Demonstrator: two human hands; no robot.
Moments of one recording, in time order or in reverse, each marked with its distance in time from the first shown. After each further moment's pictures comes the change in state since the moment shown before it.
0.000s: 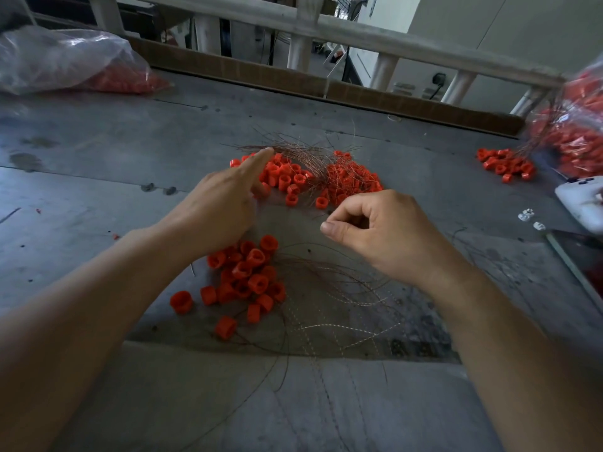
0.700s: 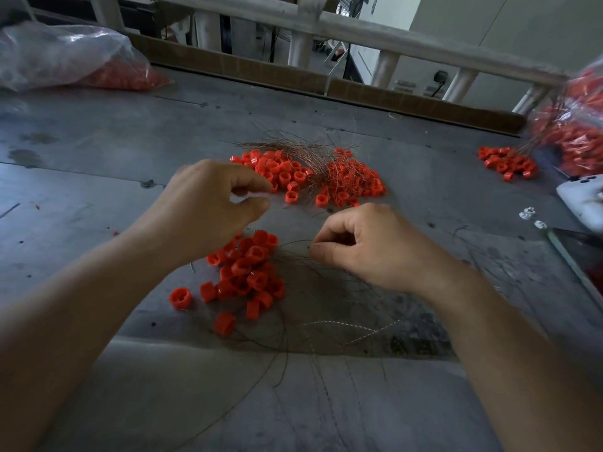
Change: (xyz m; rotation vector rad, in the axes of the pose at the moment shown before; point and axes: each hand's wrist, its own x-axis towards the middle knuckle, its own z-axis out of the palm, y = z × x) left_hand -0.029 0.019 -0.017 -0.122 0.082 -0.053; right_hand -0.003 -0.001 0.005 -0.061 -0.211 -0.061
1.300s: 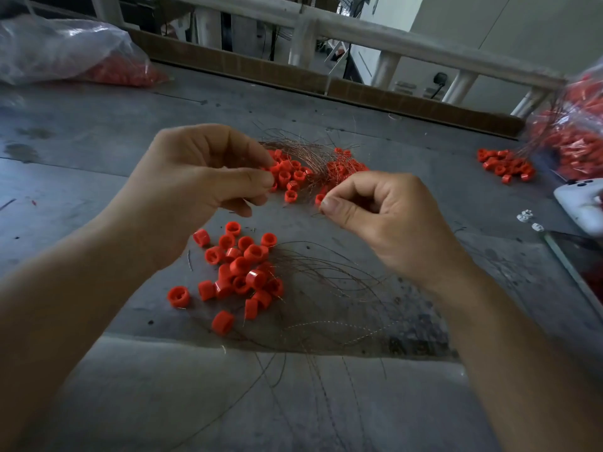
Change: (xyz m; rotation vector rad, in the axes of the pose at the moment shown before) left_hand -0.008 0.020 -0.018 -0.777 0.022 -0.086; right_hand -0.005 -0.007 -0.010 0.353 0.301 -0.114
